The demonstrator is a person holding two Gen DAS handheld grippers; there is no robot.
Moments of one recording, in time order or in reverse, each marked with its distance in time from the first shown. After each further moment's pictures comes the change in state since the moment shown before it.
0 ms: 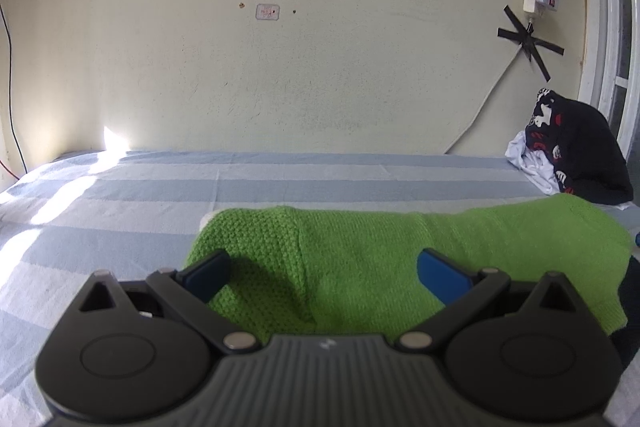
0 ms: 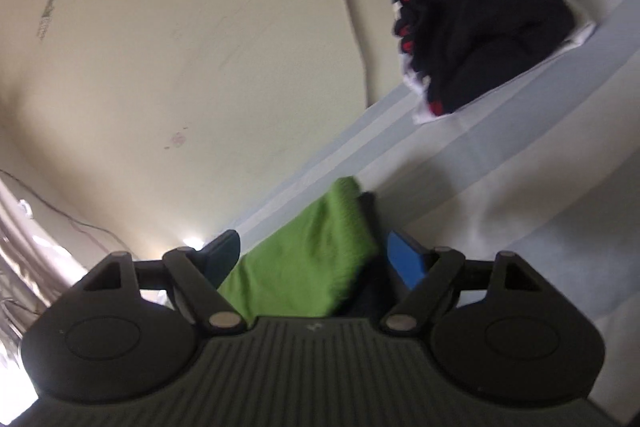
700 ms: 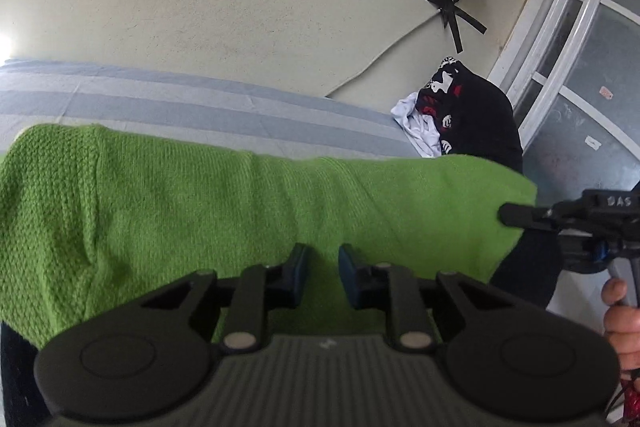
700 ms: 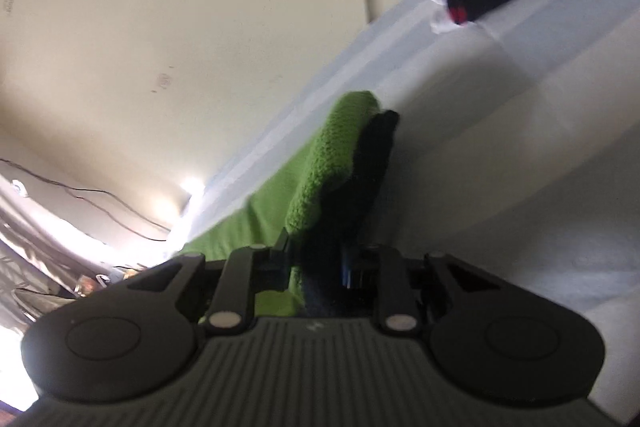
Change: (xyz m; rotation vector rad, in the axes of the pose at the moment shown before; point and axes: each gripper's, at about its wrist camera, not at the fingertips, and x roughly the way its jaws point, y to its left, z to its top) left arm 0.029 -0.037 0.002 -0.163 0.231 -0.372; right arm 0.035 0.033 -0.011 0.076 0.230 0.063
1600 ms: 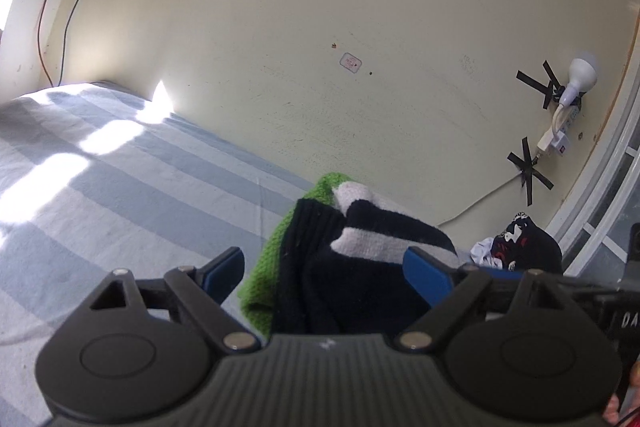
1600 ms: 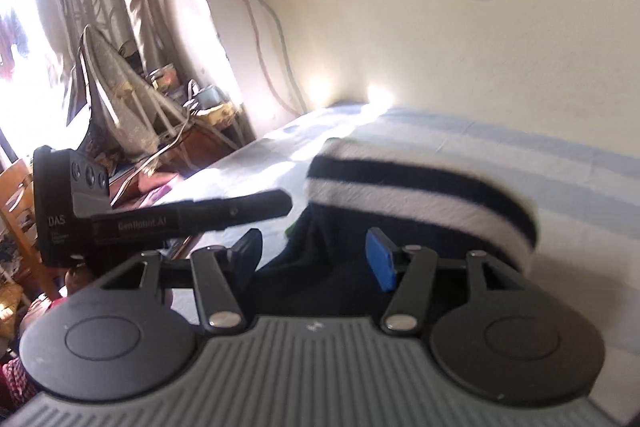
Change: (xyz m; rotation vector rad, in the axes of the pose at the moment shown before) left arm -0.127 0.089 -0.007 -0.204 -0.343 0.194; right arm 0.111 0.200 -0.076 -0.798 0.168 0.192
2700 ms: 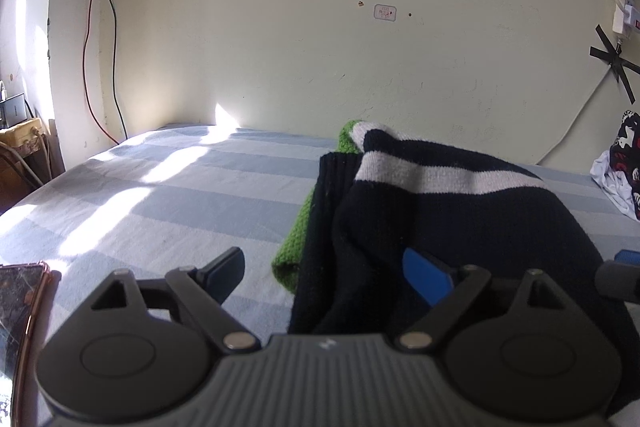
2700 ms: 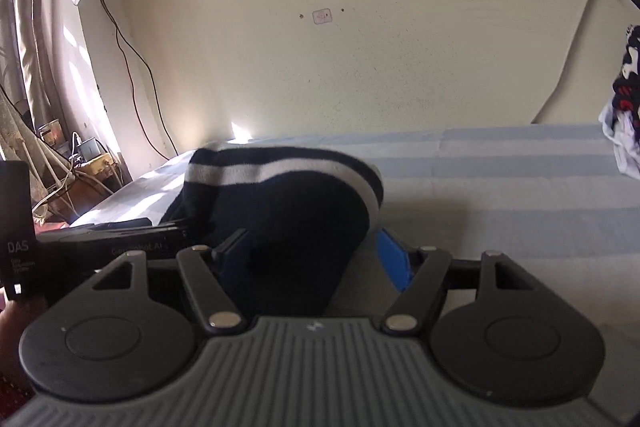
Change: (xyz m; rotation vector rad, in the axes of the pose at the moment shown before) left arm 0.034 -0.052 -0.047 0.282 0.018 0.420; right arm -0.023 -0.032 -0.085 0.135 -0.168 -0.343
